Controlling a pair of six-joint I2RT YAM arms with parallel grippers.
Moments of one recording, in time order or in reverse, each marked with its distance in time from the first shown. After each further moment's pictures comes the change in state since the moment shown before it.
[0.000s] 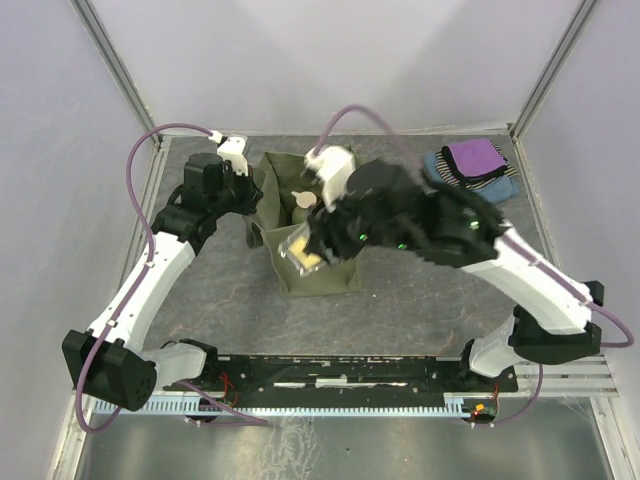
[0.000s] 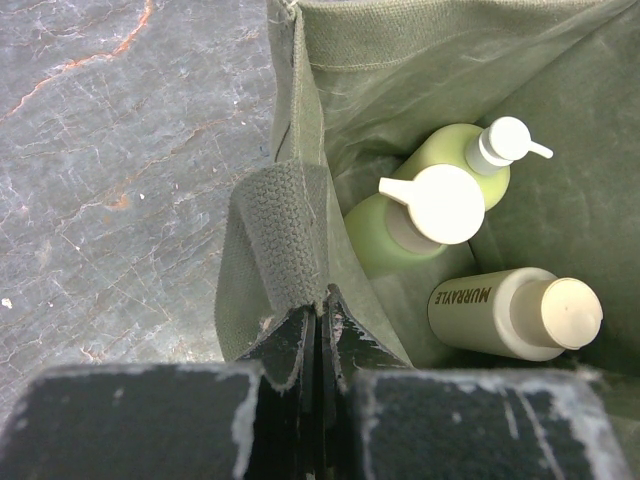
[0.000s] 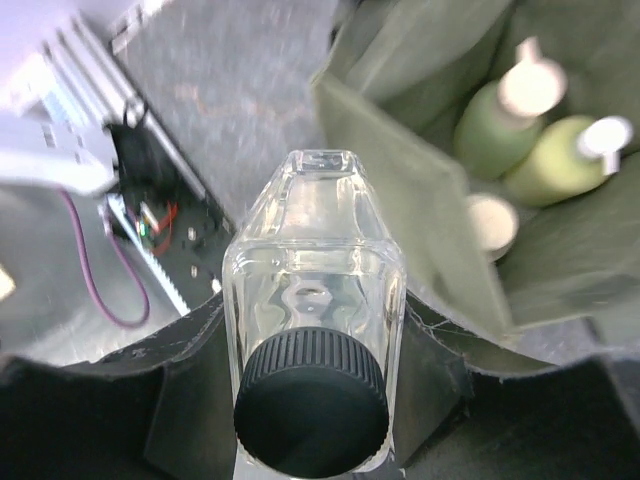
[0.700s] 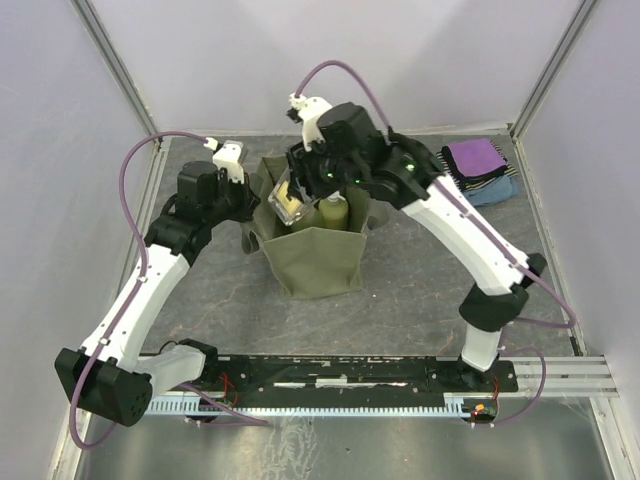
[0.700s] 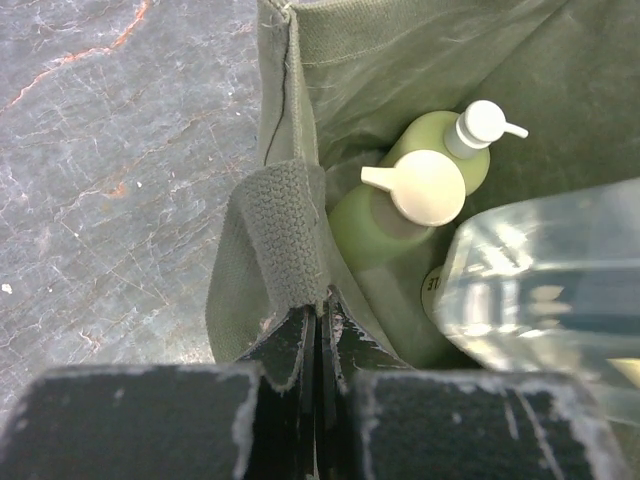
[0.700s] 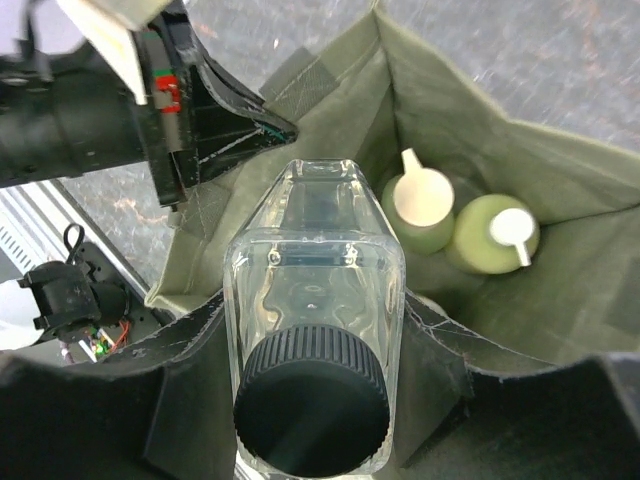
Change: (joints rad) left arm 0.000 -0.080 -0.040 -0.021 0.005 0.000; right arm -0.301 0.253 0.285 0.091 -0.108 -0.046
